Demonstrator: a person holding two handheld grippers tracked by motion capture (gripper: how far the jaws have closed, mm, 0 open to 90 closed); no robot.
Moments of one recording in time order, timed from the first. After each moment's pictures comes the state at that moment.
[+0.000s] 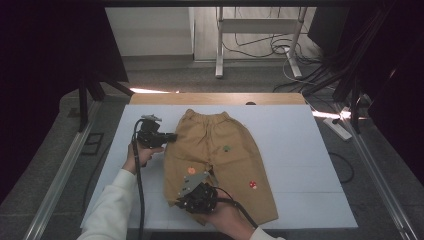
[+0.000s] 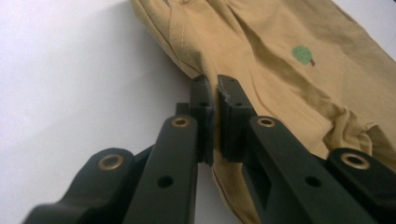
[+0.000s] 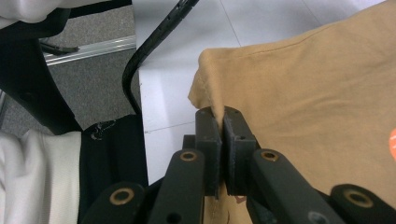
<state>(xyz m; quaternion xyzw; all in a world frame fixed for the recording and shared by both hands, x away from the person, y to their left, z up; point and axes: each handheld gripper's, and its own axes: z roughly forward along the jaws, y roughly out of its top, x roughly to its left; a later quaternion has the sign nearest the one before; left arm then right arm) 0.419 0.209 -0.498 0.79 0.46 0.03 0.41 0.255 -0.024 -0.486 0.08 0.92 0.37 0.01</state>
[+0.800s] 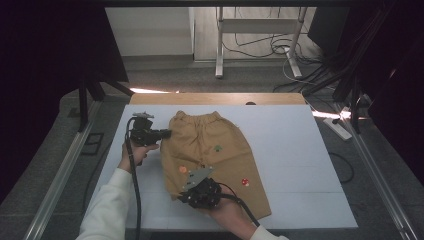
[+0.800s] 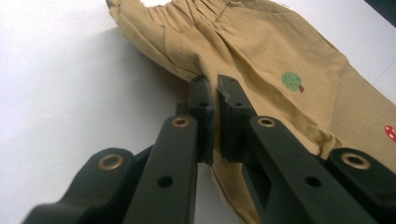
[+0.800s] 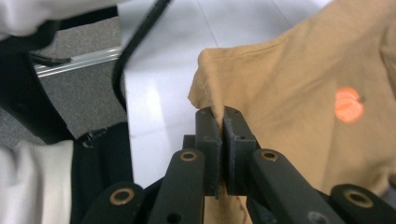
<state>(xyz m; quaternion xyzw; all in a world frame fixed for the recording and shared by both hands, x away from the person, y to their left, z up) 0.415 0.223 -0.486 0.77 0.47 0.05 0.43 0.264 -0.033 -0.479 0.09 0.92 0.39 0.02</state>
